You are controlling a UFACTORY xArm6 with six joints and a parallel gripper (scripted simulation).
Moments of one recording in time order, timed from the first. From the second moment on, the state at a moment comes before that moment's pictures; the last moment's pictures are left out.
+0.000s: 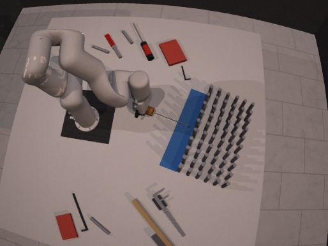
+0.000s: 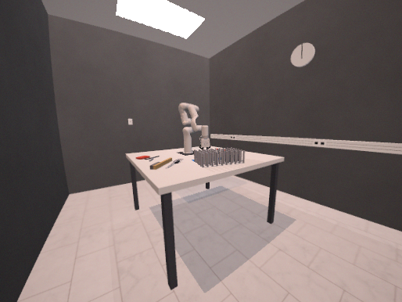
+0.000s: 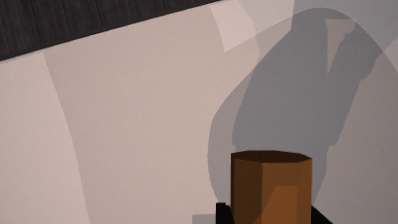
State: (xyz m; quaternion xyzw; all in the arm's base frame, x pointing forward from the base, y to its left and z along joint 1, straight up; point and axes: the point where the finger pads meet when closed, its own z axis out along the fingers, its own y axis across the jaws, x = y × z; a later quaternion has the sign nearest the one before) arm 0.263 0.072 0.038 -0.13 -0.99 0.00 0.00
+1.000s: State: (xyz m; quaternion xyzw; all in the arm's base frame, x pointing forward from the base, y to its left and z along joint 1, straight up) arm 0.274 0.114 0.038 -0.13 -0.99 0.00 0.00
